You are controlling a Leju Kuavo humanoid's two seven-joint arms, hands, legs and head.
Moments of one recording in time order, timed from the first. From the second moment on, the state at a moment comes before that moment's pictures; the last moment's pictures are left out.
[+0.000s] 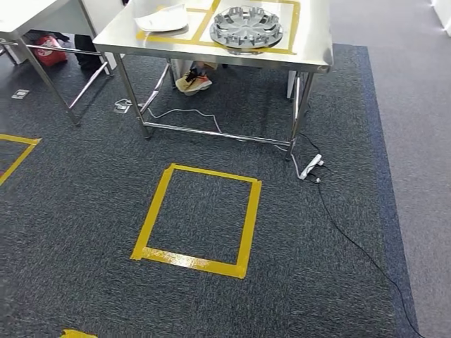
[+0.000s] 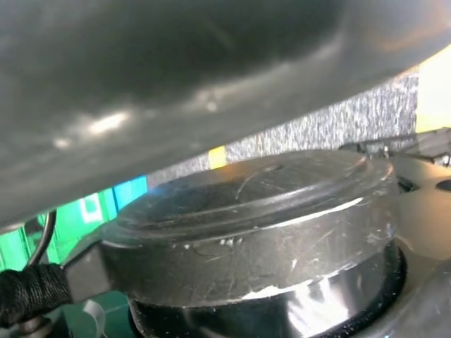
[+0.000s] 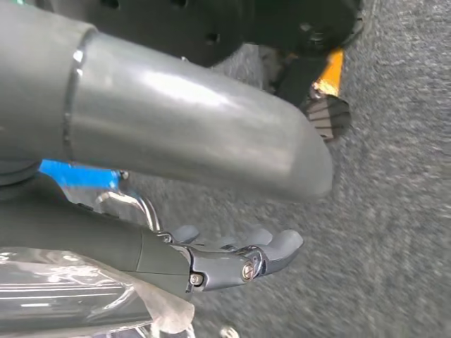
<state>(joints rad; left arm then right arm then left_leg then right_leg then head) -0.01 -0.12 -0.60 -0.18 0.48 0.26 -0.03 -0.06 0.17 -1.21 -0.22 1.05 -0.19 -0.15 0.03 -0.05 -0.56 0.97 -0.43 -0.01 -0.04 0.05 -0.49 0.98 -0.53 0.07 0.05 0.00</state>
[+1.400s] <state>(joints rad) -0.01 -0.13 -0.60 -0.17 0.48 0.28 -0.02 -0.05 0.16 -1.21 -0.22 1.04 -0.19 -0.14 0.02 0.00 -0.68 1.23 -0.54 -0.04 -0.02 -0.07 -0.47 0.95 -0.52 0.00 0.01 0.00</state>
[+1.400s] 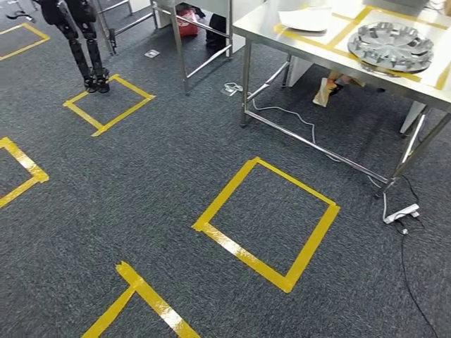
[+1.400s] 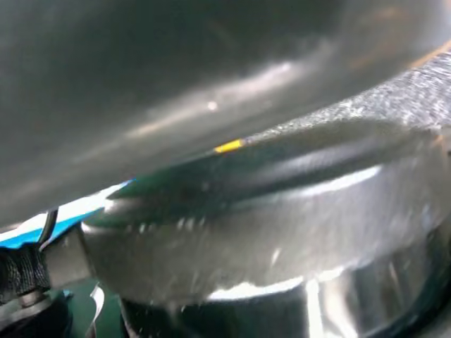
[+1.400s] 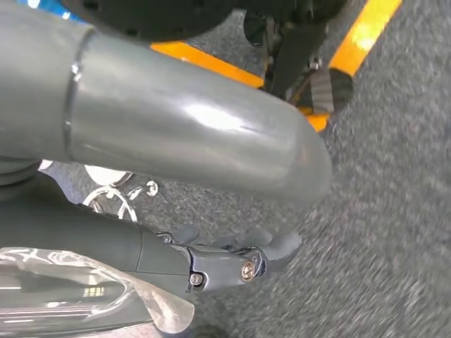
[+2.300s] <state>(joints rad) -0.01 -0.14 -0.60 -0.17 0.49 0.28 -0.04 -0.05 0.15 -1.17 -0.22 1.11 -0.22 -0.12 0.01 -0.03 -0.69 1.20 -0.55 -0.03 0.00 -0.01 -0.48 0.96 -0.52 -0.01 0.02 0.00</state>
